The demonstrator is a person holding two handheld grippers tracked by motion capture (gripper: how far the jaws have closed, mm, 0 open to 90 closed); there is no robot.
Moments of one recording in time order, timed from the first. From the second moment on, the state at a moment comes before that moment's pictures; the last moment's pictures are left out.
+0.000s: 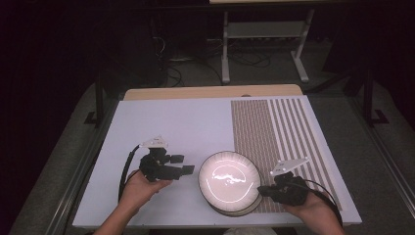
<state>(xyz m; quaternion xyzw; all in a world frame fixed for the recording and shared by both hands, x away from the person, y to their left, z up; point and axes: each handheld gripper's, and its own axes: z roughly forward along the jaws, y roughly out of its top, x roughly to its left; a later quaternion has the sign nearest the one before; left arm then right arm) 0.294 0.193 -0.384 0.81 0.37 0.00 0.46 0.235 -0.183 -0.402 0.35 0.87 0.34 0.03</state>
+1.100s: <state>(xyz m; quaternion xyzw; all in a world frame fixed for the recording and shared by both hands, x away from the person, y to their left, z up) 0.293 0.161 -0.398 0.82 0.42 -0.01 0.39 0.252 -0.146 -0.416 0.35 0.86 0.36 0.04</state>
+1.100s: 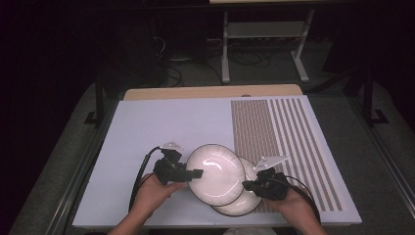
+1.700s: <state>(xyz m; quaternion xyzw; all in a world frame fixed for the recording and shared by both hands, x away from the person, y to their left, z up) 0.315 0.164 -0.390 0.72 0.54 -0.08 0.44 0.257 -0.136 -0.418 0.35 0.86 0.36 0.04</state>
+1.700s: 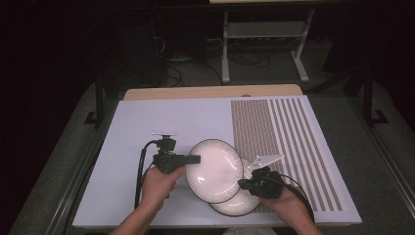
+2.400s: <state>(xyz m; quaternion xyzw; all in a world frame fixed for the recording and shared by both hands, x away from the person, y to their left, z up) 0.311 0.188 -0.393 0.63 0.59 -0.12 0.50 0.259 -0.142 -0.402 0.41 0.79 0.45 0.06</state>
